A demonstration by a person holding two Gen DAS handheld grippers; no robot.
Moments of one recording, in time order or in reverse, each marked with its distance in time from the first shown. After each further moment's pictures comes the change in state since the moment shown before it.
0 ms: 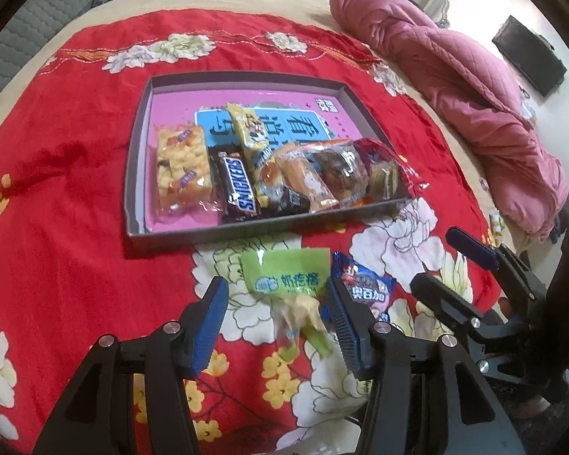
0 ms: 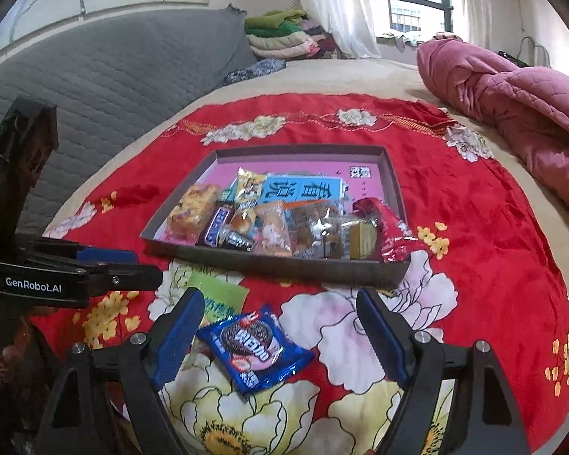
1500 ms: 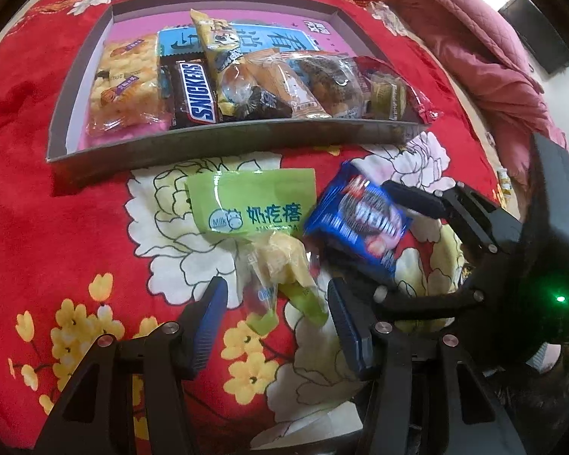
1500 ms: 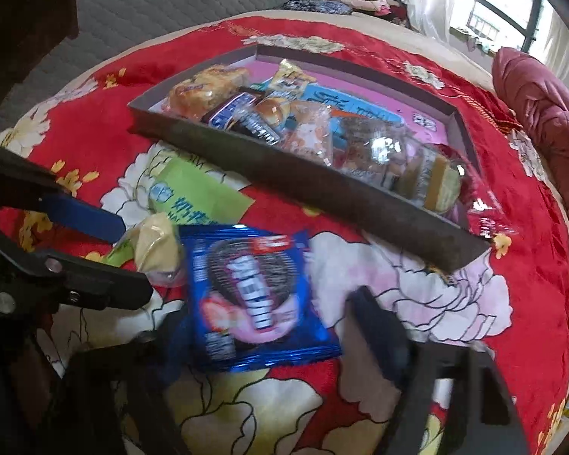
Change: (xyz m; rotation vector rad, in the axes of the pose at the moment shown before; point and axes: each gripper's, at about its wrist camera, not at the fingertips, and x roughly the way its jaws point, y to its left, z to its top) left arm 0.062 -0.014 -0.023 0.001 0.191 -0.033; right arm 0.080 0.015 -0.032 -0.295 0.227 -0.015
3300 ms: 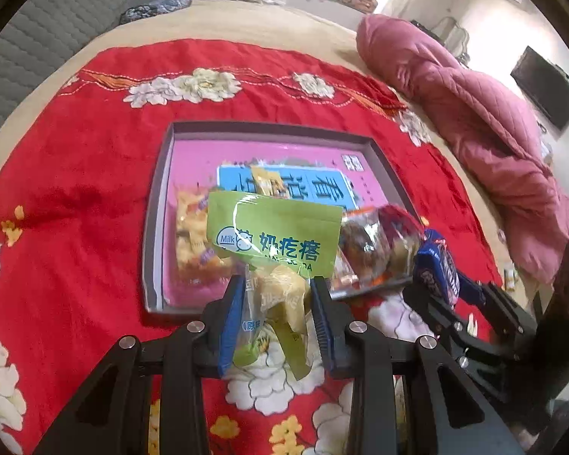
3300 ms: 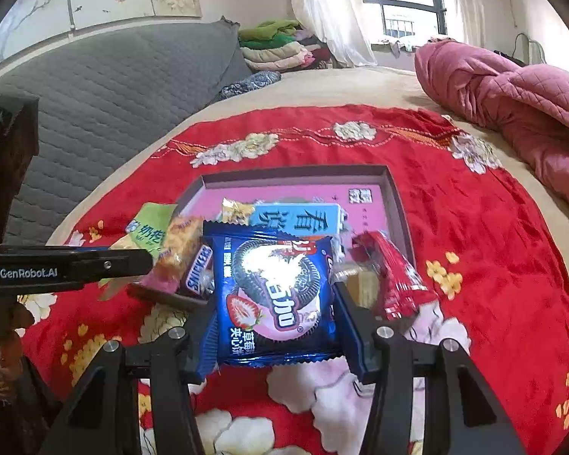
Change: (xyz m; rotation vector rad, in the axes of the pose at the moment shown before) left arm -0.073 0.021 0.057 -0.082 -0.327 0.090; right arm -0.057 -0.047 0.042 0.333 -0.297 0.011
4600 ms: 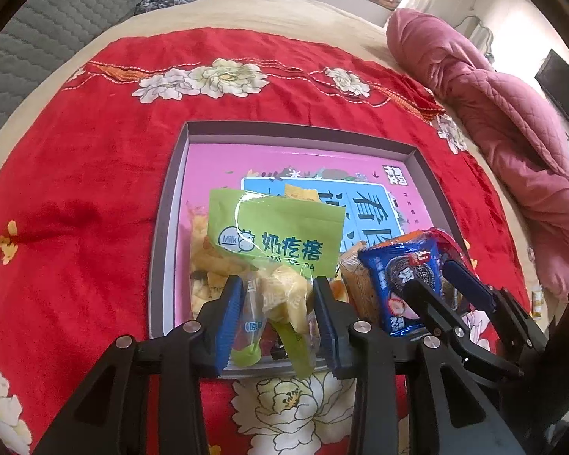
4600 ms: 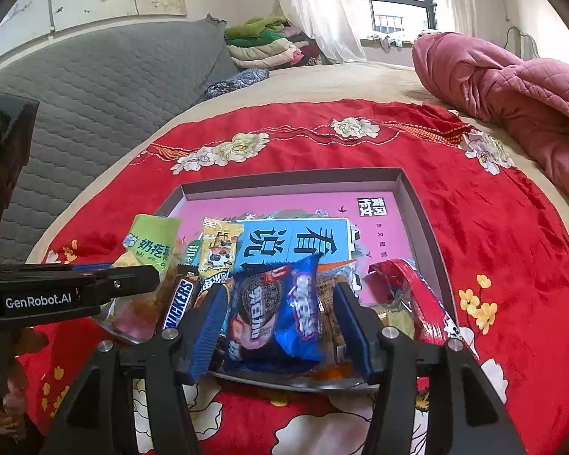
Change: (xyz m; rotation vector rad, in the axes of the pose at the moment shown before) left arm 0.045 0.017 0.027 -0.032 0.031 0.076; right arm 0.056 0.004 0.020 0.037 0.010 -0.034
